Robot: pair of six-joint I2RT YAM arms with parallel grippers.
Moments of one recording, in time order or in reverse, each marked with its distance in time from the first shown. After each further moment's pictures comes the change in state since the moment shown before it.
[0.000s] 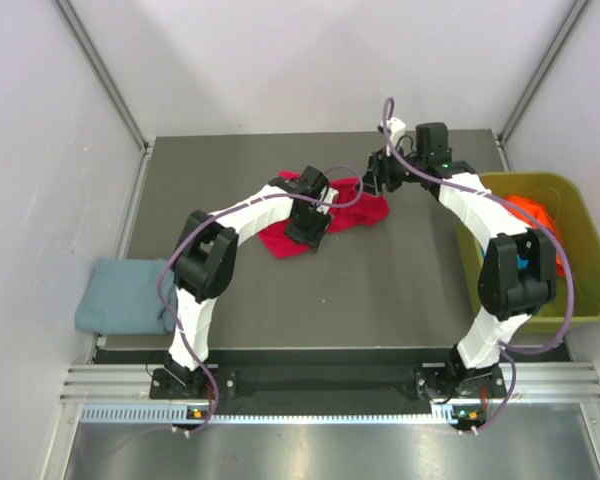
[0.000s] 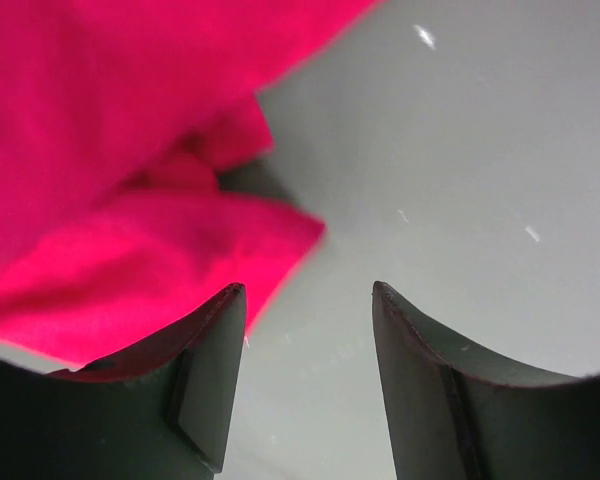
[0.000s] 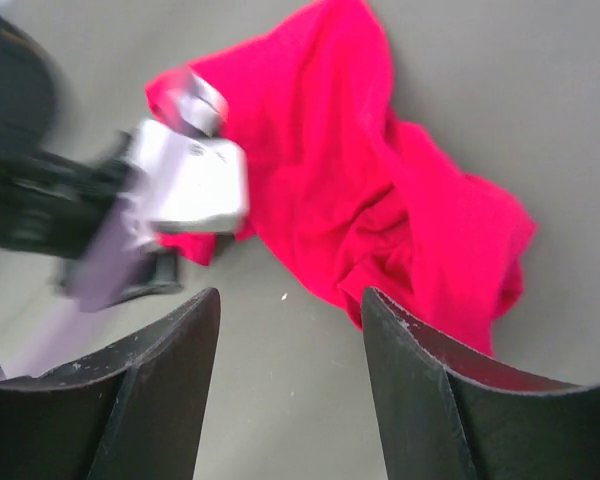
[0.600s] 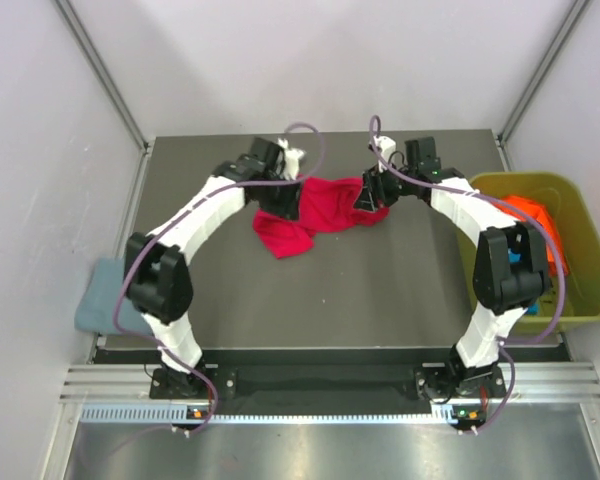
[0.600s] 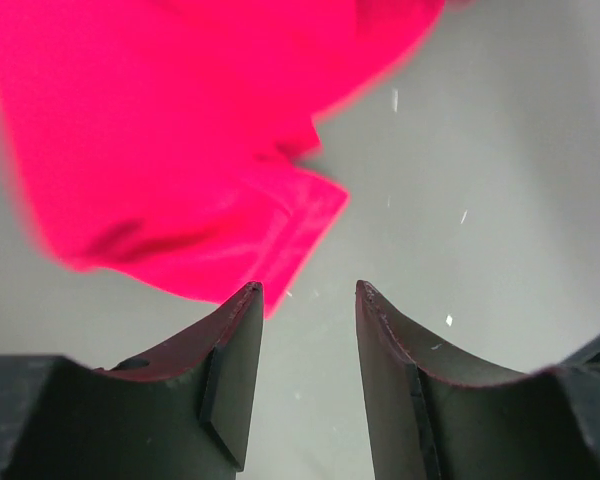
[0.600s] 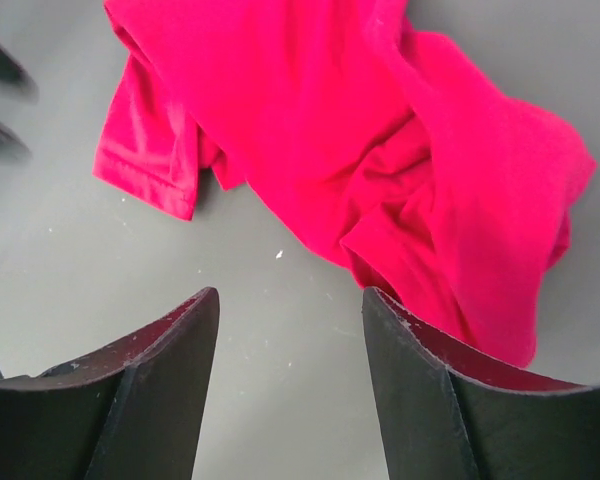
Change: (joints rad) left arm 0.166 -0.294 -0.053 0.068 0.130 0.023; right arm 0.016 0.014 -0.066 -0.034 0.024 -0.047
